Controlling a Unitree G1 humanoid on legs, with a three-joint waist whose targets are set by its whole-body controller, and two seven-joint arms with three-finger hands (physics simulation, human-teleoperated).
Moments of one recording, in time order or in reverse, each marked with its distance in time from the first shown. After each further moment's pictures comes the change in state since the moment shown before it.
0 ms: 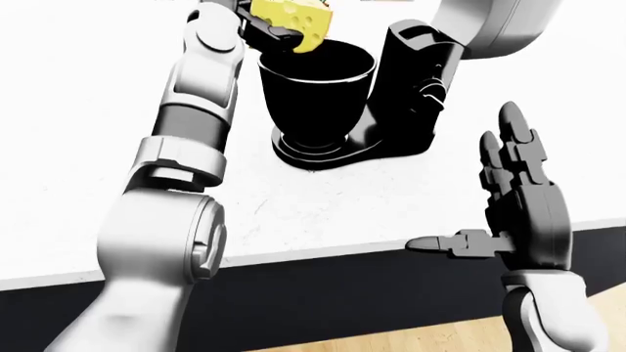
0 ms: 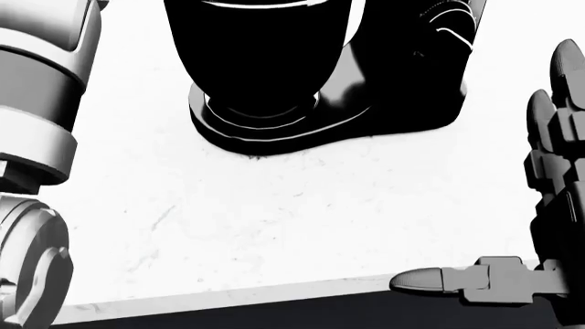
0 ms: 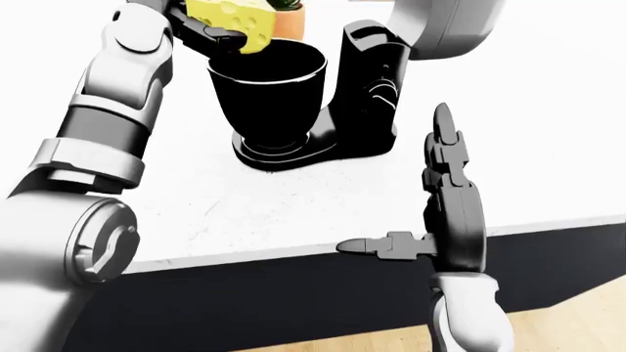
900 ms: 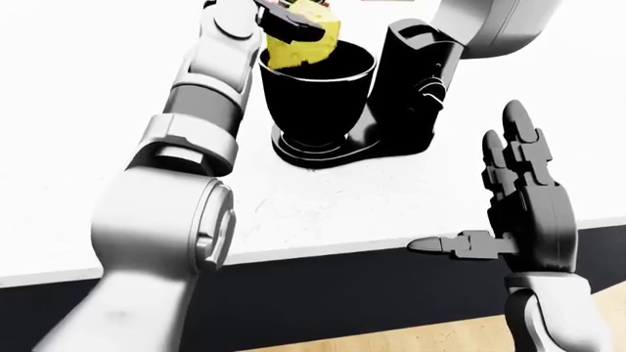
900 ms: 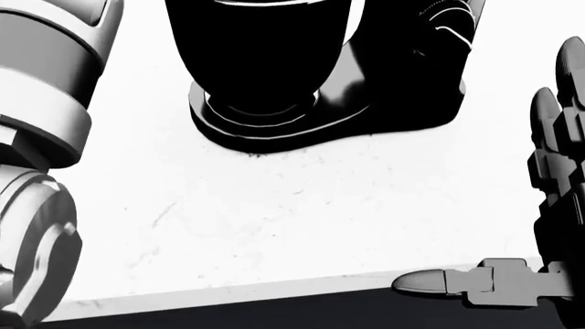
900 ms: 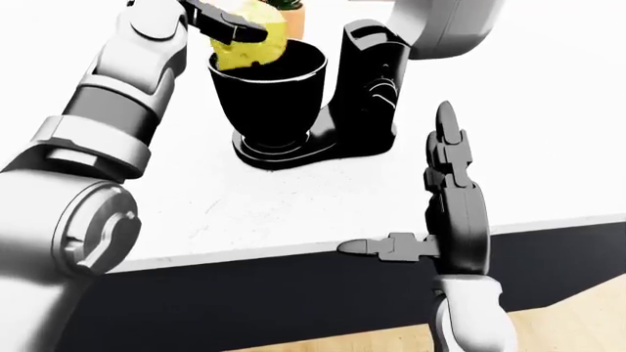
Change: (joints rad) left arm -0.127 -0.034 0.005 0.201 0.022 -0.086 0.040; right arm 0.006 -0.001 -0.006 -0.015 0.013 -0.004 0.000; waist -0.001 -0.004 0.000
